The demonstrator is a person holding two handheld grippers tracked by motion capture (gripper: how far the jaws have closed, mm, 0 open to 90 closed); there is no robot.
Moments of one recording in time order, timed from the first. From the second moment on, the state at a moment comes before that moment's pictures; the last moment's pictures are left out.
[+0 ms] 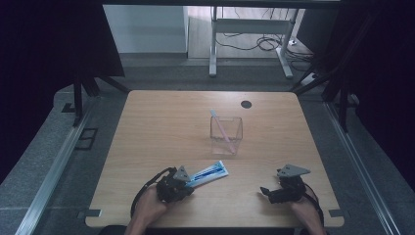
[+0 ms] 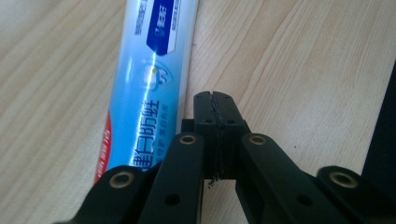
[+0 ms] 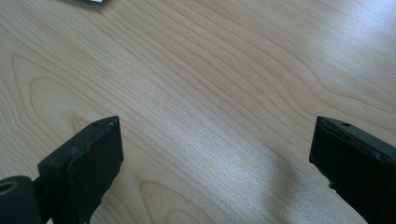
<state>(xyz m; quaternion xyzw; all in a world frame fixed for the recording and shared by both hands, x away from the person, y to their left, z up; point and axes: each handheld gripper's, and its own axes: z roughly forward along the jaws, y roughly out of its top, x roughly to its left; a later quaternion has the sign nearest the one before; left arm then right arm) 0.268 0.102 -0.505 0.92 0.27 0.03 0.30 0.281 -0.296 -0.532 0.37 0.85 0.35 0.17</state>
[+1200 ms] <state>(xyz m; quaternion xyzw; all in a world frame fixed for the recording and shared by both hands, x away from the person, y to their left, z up) 0.328 0.061 -0.490 0.95 0.24 0.02 0.18 0.280 -0.297 -0.533 0.37 0.85 0.35 0.17</state>
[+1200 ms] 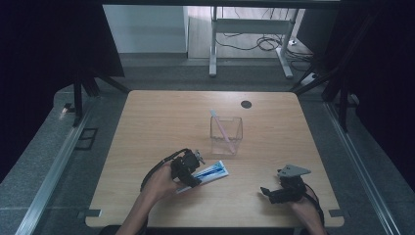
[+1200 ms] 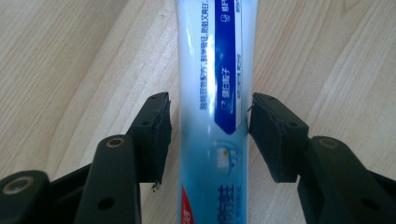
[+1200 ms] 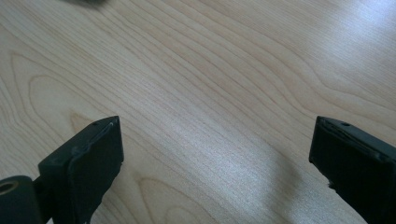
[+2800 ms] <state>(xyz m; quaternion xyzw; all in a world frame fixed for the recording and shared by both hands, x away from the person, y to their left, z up) 0.338 0.046 -0.468 0.94 0.25 0.01 0.22 0.280 -0.296 -0.533 0.37 0.85 0.35 0.17</state>
